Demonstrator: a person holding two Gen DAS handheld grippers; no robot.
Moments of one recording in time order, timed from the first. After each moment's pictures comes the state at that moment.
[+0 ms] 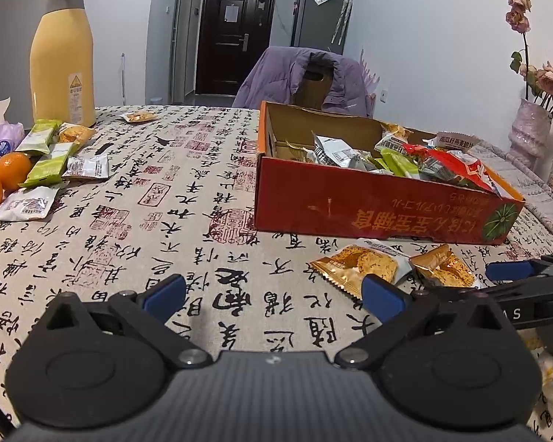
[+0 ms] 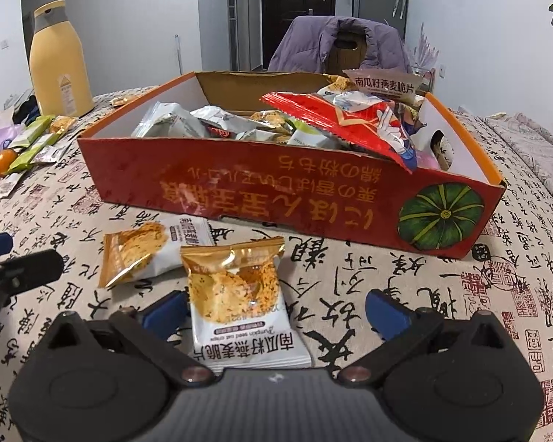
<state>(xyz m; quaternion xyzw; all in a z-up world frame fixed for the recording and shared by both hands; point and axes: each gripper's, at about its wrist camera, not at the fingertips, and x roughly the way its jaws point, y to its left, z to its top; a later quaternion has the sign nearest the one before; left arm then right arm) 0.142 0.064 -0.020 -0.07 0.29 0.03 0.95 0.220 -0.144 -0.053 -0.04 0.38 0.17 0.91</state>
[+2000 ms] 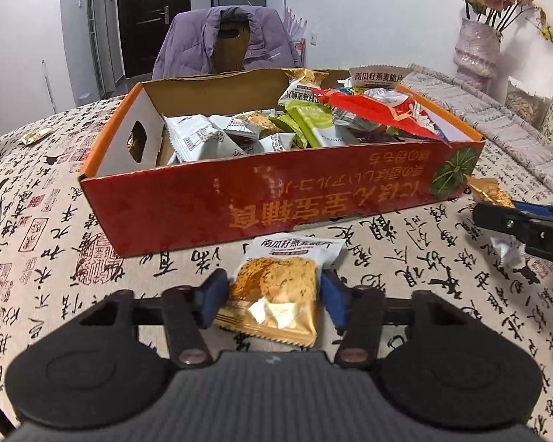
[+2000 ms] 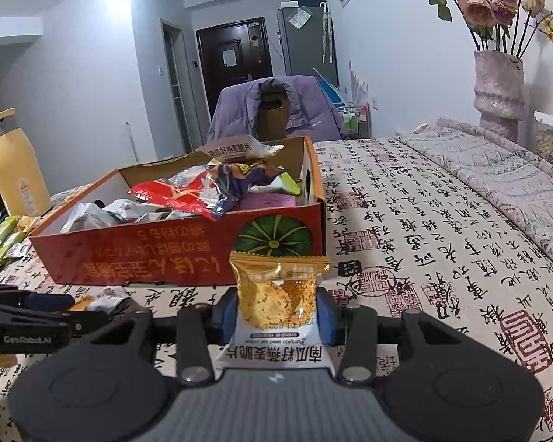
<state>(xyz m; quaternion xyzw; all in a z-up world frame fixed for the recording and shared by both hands) 0.208 -0.009 -0.030 0.02 0.36 -0.07 0.93 0.197 -0.253 -0.040 0.06 0.28 0.11 0.95</state>
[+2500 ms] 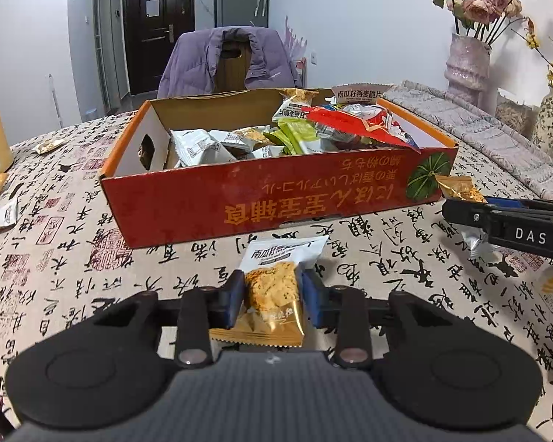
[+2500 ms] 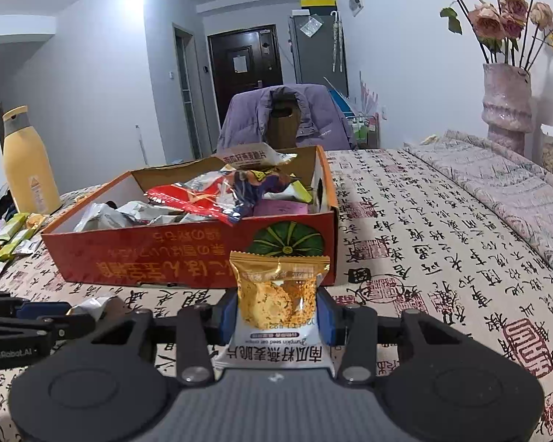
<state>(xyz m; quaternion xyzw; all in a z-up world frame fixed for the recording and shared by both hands) 0.172 -0.017 -0.020 0.02 0.33 -0.06 0.94 0.190 -0.248 -0.037 0.04 0.27 0.12 0.96</state>
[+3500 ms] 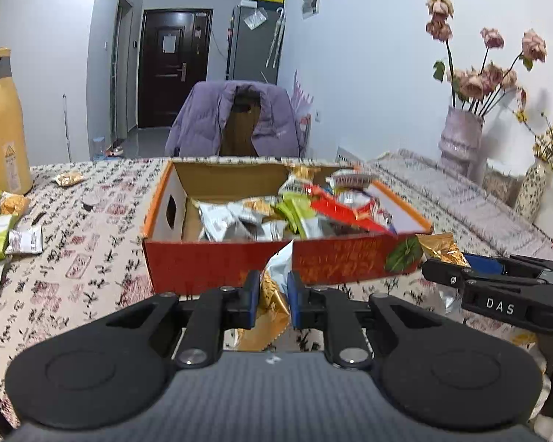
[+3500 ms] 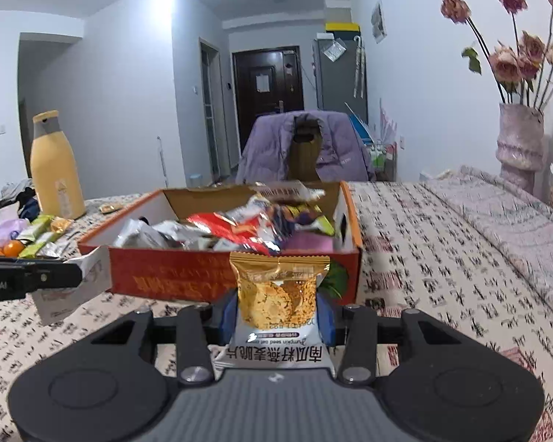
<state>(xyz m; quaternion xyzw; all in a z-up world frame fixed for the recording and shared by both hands) 0.141 0.001 0.034 -0.03 0.24 -0.06 0.97 0.163 -0.236 -0.005 0.02 0.22 0.15 0.96</state>
